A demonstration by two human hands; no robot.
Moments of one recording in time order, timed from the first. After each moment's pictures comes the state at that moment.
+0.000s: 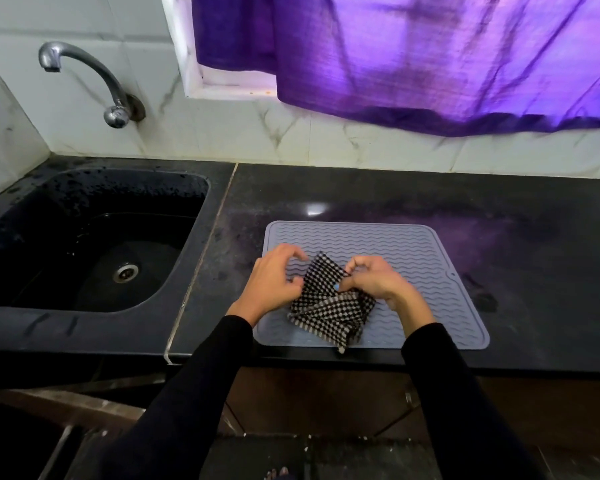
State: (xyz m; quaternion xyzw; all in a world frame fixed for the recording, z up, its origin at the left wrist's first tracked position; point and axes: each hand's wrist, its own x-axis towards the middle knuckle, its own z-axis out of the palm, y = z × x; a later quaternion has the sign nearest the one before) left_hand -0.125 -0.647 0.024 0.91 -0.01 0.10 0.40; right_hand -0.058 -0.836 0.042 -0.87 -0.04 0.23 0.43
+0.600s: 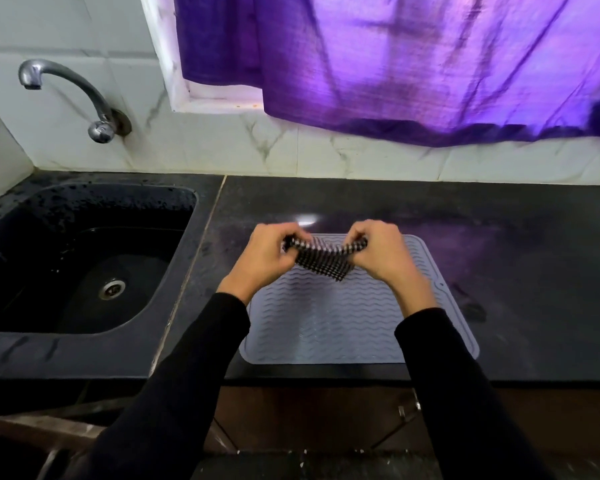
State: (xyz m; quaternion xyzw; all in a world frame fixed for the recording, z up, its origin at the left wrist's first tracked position) left_hand -0.086 -0.650 0.077 0.90 -0.10 0.19 0.38; right_hand -0.034 -0.847 0.094 -0.94 -0.18 -0.04 0.29
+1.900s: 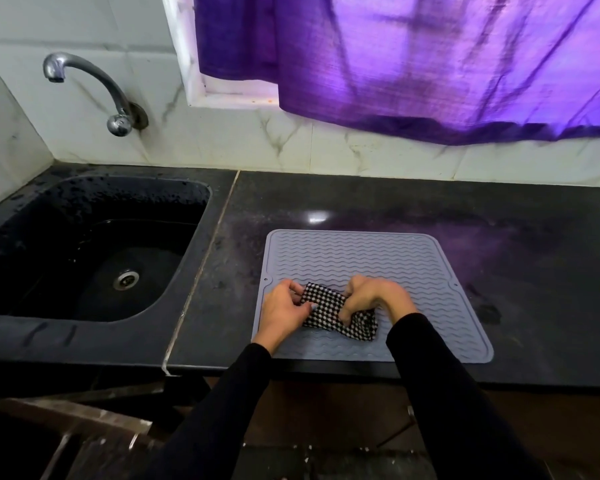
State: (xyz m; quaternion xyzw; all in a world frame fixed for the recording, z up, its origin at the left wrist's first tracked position) left_hand -0.121 -0.678 -0.011 0.86 0.21 0.02 0.47; right_hand -0.038 -0.823 0.037 -0.92 -0.13 0.36 0.10
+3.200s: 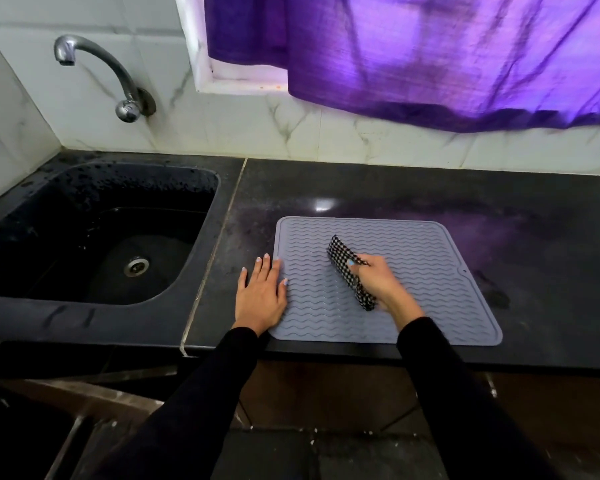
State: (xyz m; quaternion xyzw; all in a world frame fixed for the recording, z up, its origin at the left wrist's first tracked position) left_hand -0.136 -0.616 -0.055 0.98 0.11 0.05 0.14; right_hand -0.067 -0.812 0.020 -0.84 -0.01 0.16 0.52
